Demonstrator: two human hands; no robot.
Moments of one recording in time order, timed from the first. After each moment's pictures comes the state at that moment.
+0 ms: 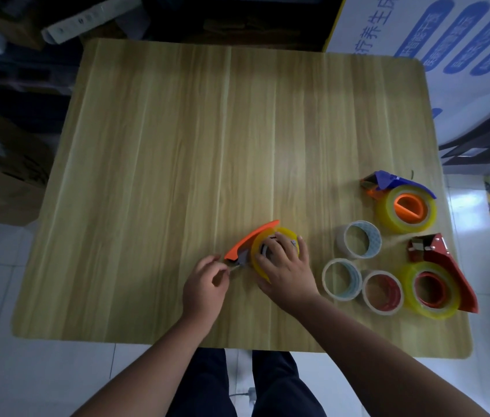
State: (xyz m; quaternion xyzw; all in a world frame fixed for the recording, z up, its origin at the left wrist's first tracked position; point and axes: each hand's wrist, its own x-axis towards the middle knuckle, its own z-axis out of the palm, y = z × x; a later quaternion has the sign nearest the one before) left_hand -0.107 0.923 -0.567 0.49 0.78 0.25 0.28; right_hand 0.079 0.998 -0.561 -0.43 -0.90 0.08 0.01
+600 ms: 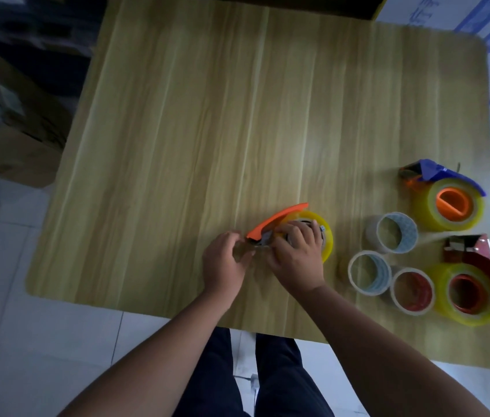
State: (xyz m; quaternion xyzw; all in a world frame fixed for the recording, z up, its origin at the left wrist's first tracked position) left_hand -0.107 0.929 -0.592 0.48 0.79 0.29 0.24; right_hand 0.048 0.997 -0.592 -0.47 -0.86 0.08 0.20
